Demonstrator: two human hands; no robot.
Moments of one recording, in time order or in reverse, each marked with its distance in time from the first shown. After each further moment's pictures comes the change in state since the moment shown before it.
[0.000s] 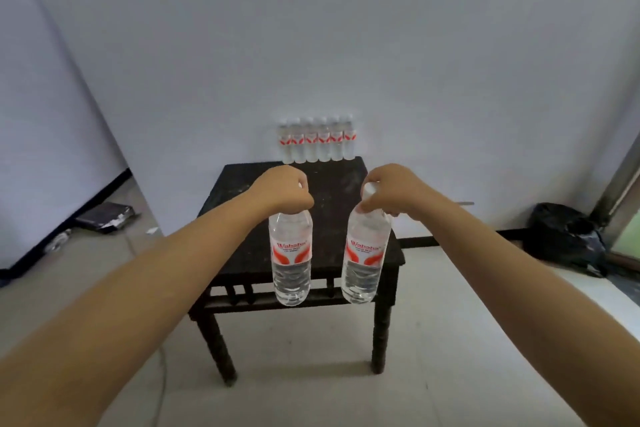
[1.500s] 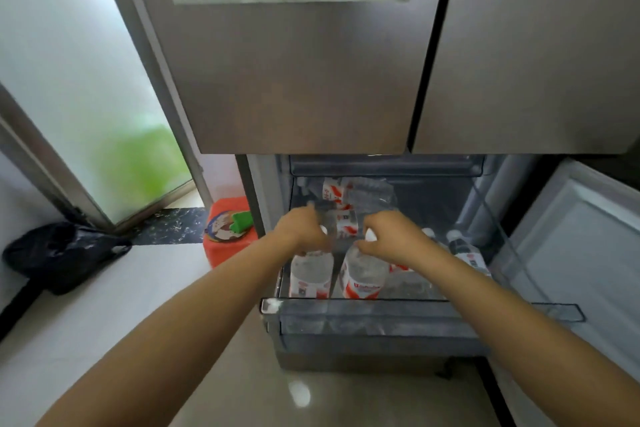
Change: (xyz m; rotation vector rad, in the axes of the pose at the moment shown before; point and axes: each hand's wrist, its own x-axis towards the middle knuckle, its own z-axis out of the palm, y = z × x) left_hand -0.265 0.803 0.421 0.165 -0.931 1.265; right_hand -0.587 0.561 -0.260 -0.029 0.557 1.336
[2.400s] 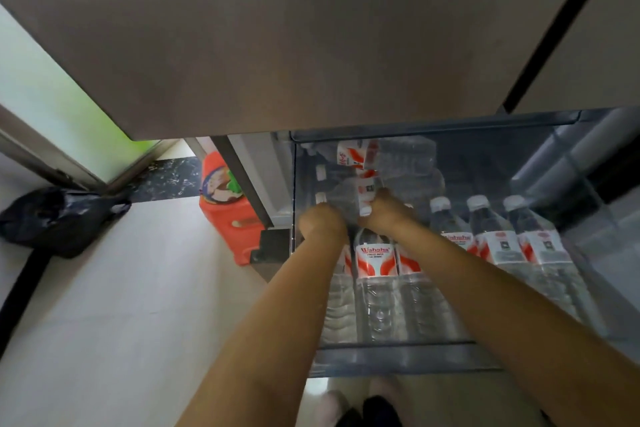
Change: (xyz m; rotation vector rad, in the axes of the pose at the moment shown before) left_hand 0.142 -0.041 0.068 0.407 -0.039 -0.269; right_hand 0.161 0.031 0.105 0.261 -0.103 0.468
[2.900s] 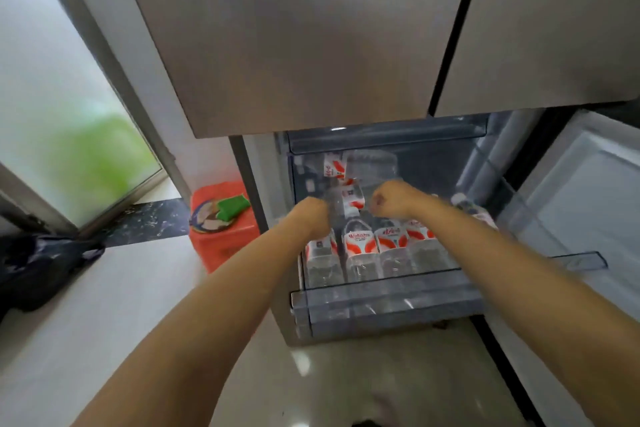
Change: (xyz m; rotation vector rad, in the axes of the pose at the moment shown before) left_hand -0.093 -0.047 -0.043 0.141 0.109 0.485; right_hand -0.125 0.004 -0.065 -0.228 0.033 -0.206
